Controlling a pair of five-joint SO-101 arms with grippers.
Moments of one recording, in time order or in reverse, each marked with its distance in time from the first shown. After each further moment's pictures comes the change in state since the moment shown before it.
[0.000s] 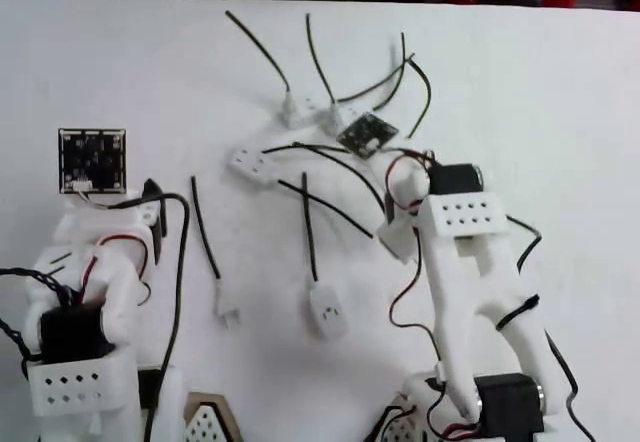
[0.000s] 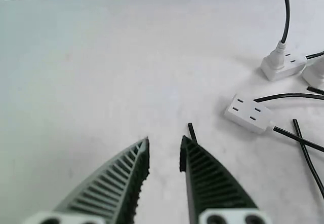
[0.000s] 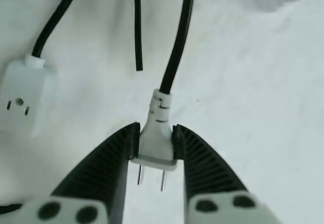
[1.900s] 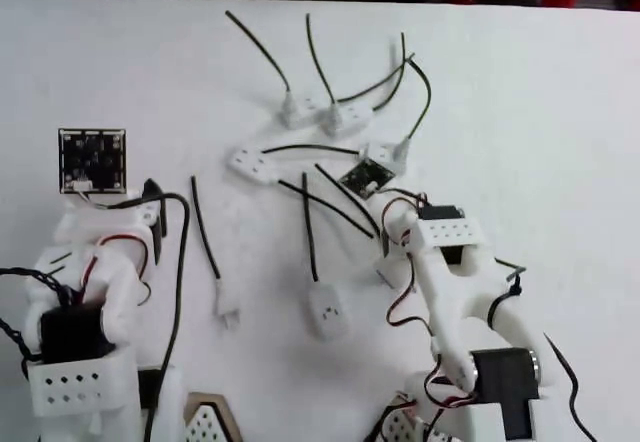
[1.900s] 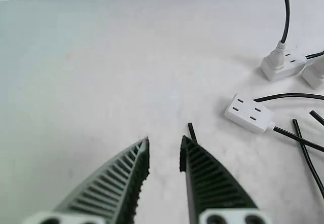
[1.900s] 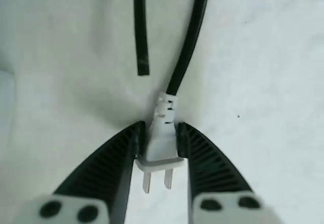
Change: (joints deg) left arm 0.0 0.0 0.0 0.0 0.0; right arm 1.3 8.1 18.5 -22.9 0.0
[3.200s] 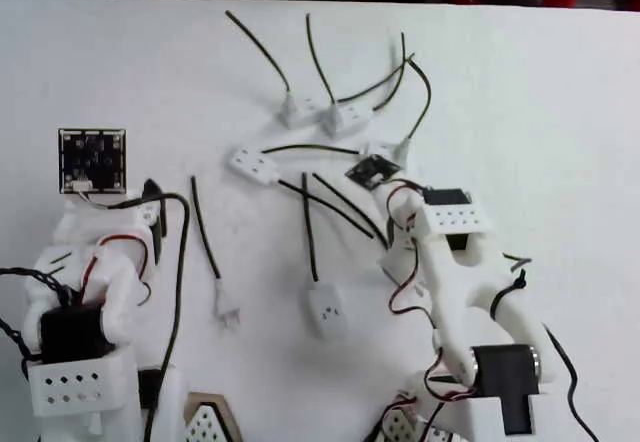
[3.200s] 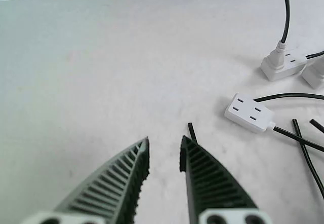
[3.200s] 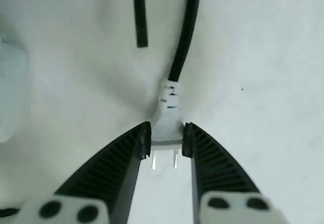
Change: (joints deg) left arm 0.0 0.0 0.0 0.0 0.0; right arm 1.8 0.8 -6.9 12.0 -0.2
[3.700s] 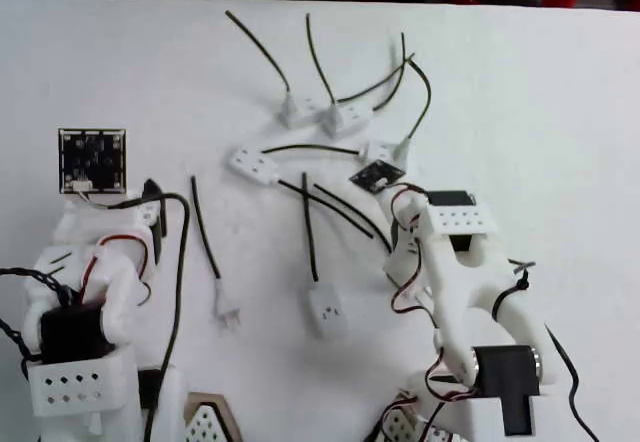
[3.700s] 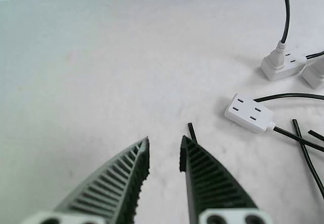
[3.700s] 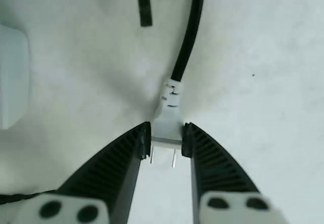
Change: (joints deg) left arm 0.0 0.0 0.0 0.0 0.0; right arm -0.3 -0.8 -0.4 4.0 0.4
